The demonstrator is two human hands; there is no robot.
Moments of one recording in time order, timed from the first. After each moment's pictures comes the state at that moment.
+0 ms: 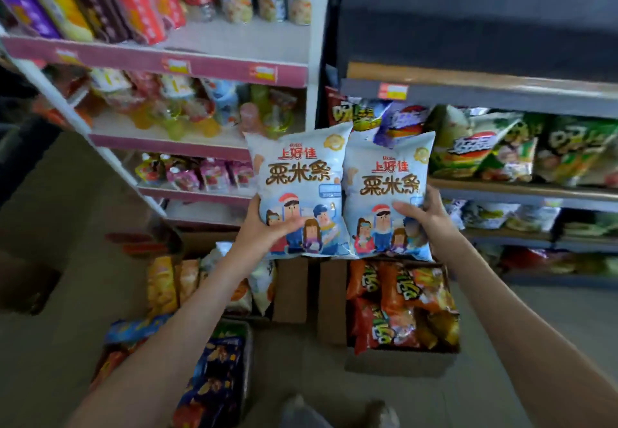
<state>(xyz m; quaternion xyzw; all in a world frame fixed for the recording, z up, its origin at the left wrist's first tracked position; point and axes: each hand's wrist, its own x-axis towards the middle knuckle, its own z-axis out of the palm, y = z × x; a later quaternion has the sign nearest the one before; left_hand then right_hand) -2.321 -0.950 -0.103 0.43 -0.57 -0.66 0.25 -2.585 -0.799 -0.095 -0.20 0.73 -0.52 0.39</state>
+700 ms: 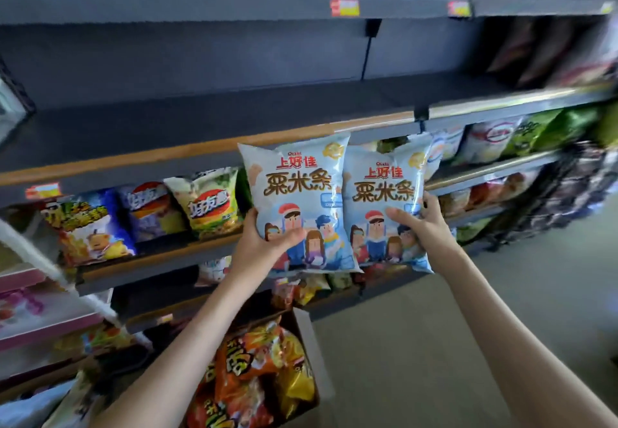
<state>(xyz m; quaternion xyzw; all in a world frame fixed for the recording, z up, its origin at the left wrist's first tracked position) -2.743 -0.675 -0.024 0.24 -0.67 -0.67 0.19 -2.927 -0.450 -0.010 -0.10 0.73 -0.65 0.20</state>
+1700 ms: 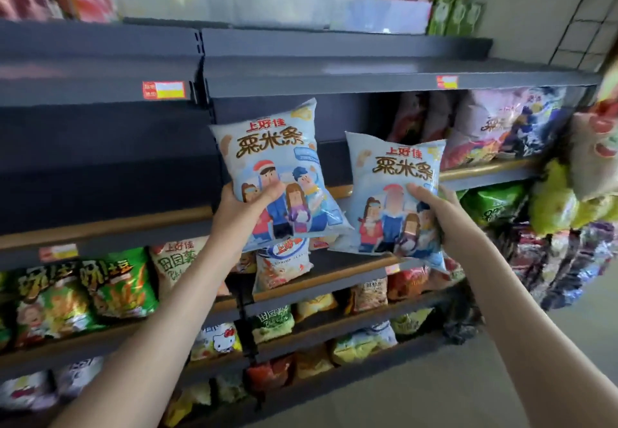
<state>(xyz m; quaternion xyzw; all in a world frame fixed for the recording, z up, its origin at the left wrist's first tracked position) -3.213 -0.462 0.069 0.26 -0.64 -0.66 0.30 -3.424 -0.216 0.065 -0.14 0.66 -0.71 0.21</state>
